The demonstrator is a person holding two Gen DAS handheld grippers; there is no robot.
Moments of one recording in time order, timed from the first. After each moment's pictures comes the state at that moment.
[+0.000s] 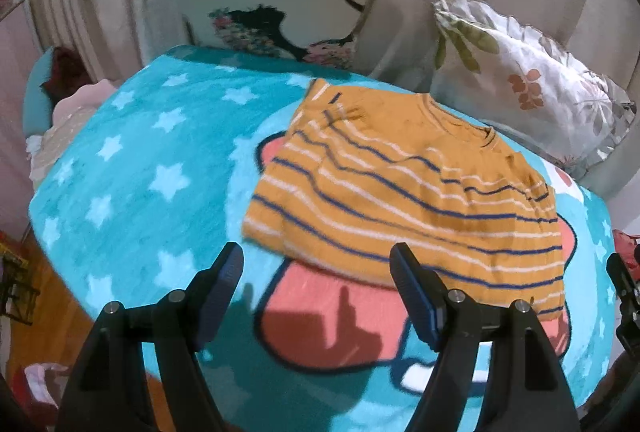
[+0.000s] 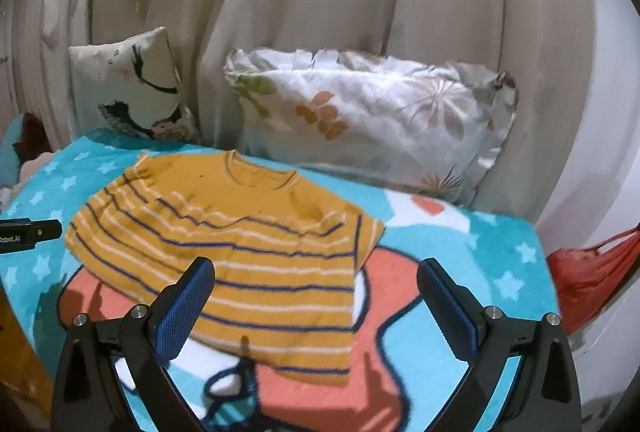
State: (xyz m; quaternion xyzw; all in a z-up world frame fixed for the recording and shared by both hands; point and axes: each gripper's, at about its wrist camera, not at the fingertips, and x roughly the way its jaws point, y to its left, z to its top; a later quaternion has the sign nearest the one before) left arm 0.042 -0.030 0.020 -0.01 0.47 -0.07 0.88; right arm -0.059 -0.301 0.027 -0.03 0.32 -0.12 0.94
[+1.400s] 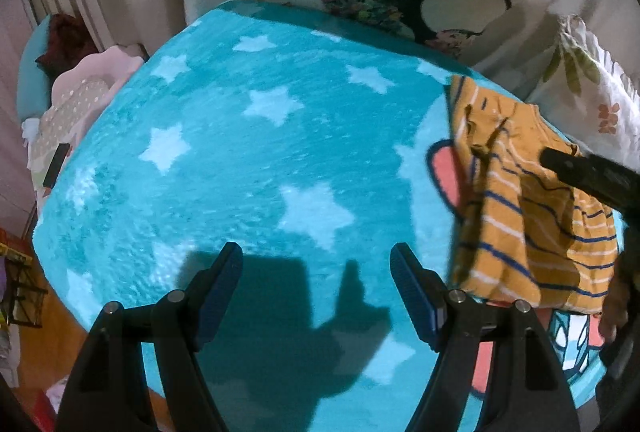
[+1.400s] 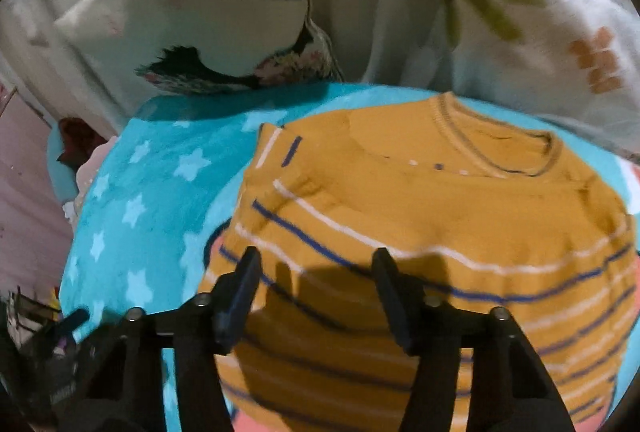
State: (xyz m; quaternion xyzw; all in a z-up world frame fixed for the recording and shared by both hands) left arm 0.157 0.131 -0.028 -0.01 0.53 -0.07 0.85; right arm 0.191 -0.144 -0.050 0.12 0.50 0.00 0.86
